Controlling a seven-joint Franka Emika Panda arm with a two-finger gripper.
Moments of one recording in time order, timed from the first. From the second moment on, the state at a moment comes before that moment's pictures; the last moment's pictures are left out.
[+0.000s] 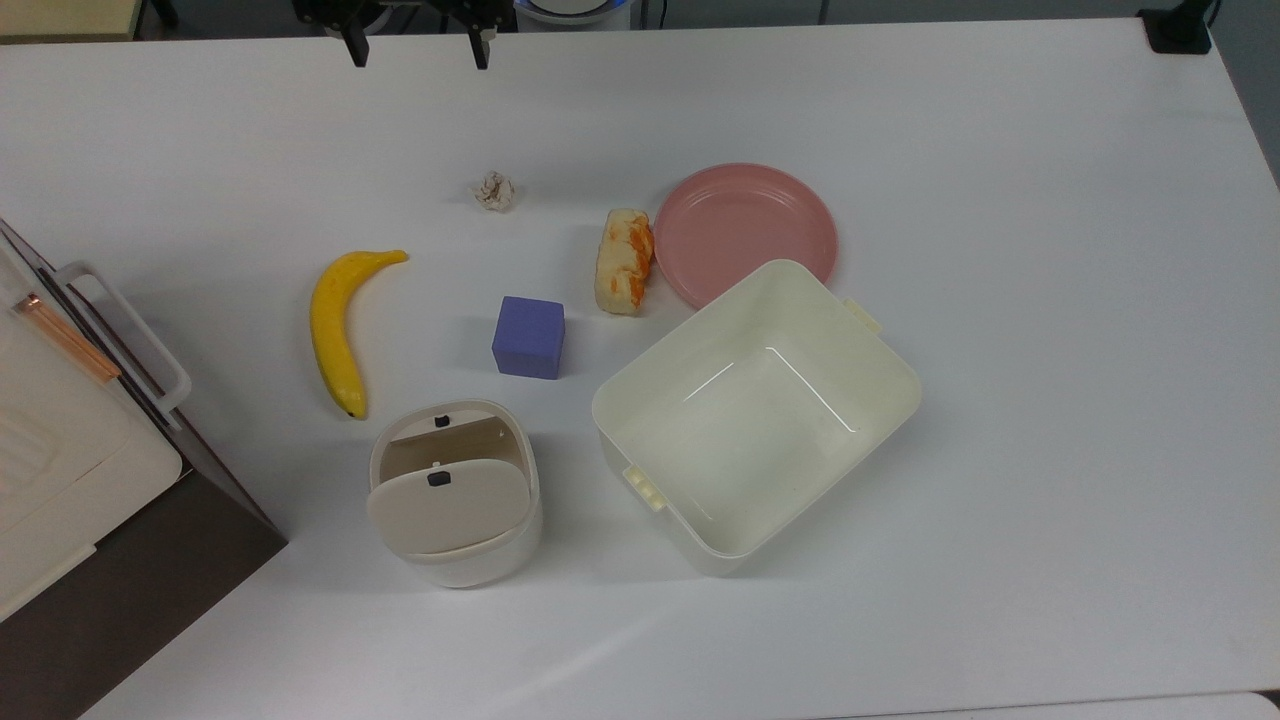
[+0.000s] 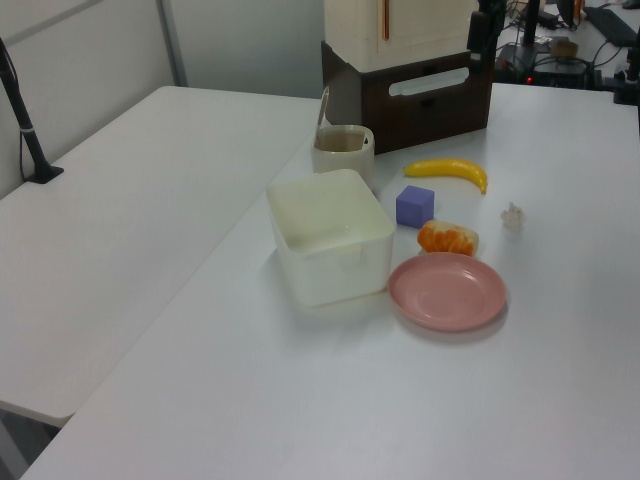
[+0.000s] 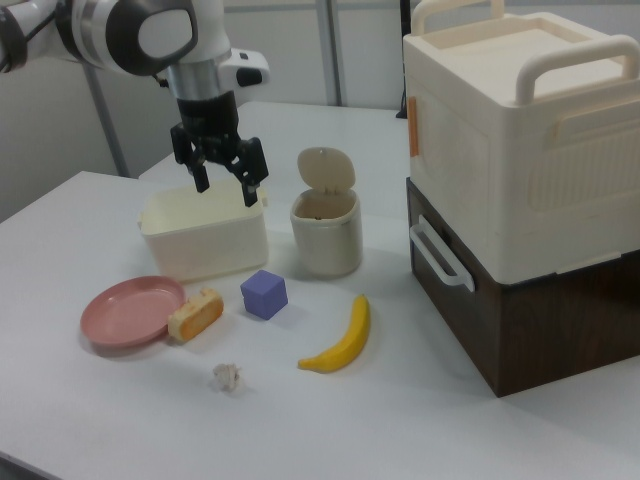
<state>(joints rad) -0.05 0.01 -0.09 -1.63 0.04 1.67 -0.10</state>
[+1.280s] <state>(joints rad) 0.05 -0.16 -0.09 -2.27 -0.08 2.18 -0.10</state>
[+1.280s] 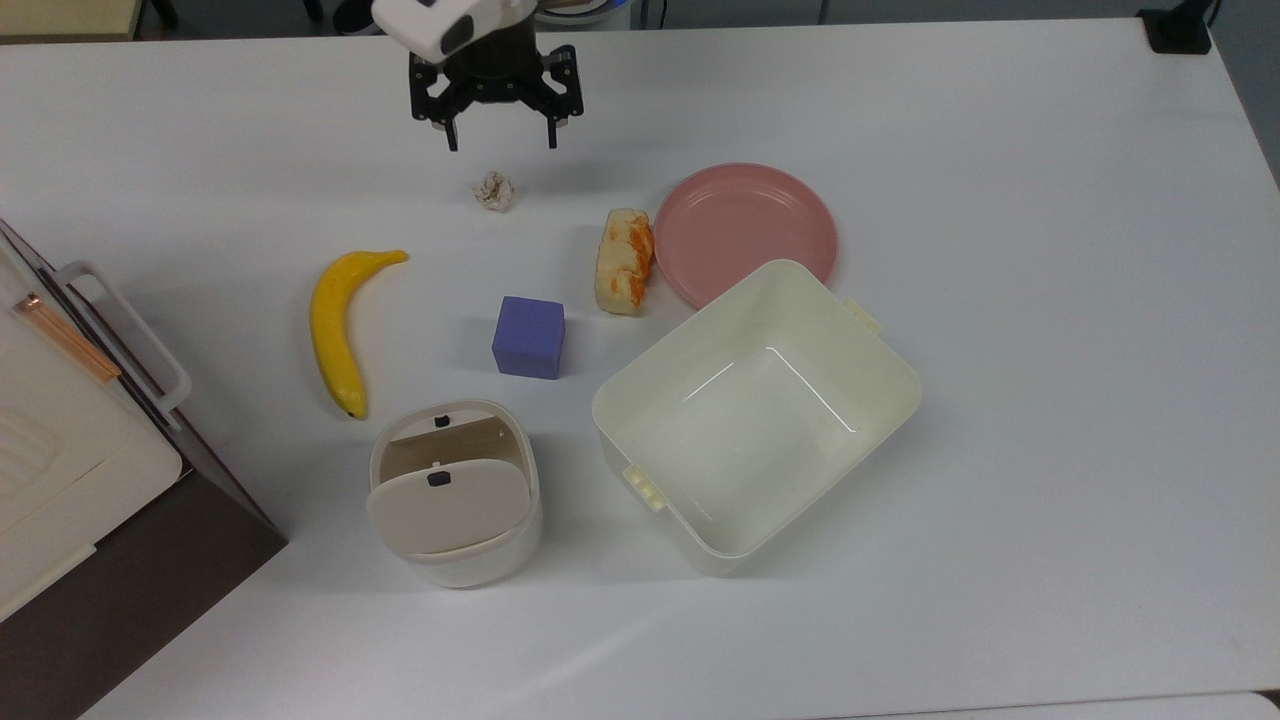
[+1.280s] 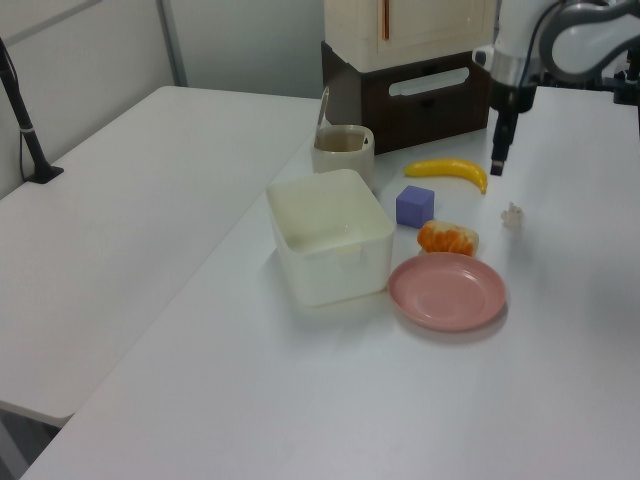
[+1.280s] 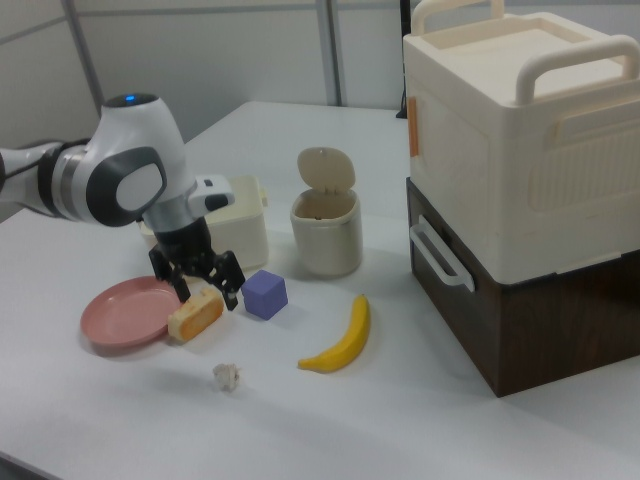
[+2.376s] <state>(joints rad) 0.08 -0.10 -0.09 -2.37 -0.23 2.18 -0.10</state>
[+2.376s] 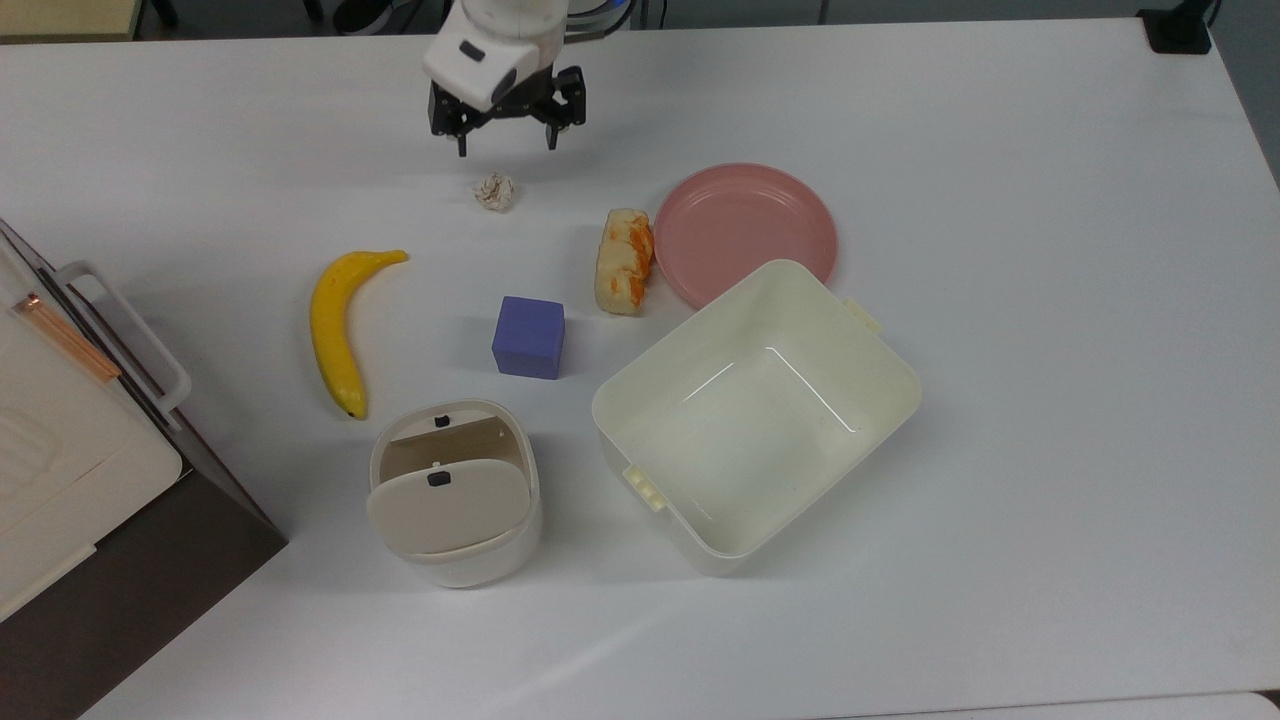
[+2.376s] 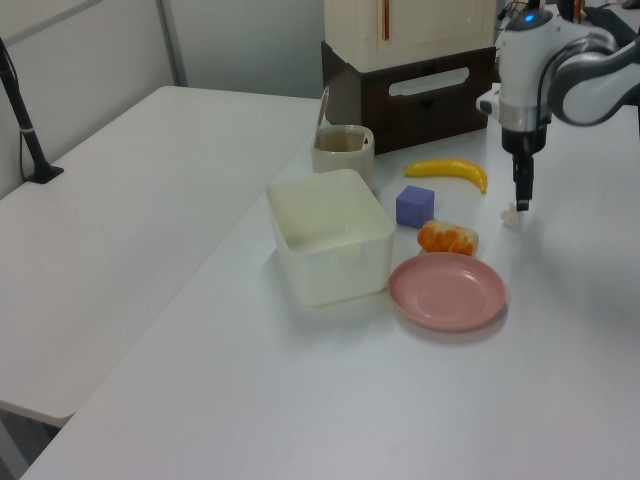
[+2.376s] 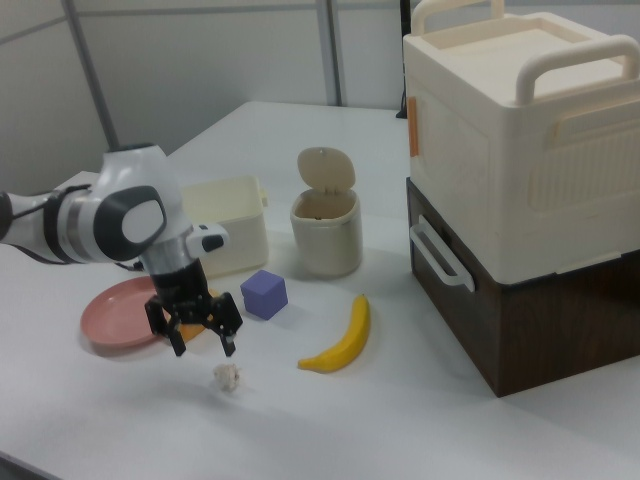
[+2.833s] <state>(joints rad) 0.08 -0.02 -0.10 -2.34 -0.26 2.19 -0.10</state>
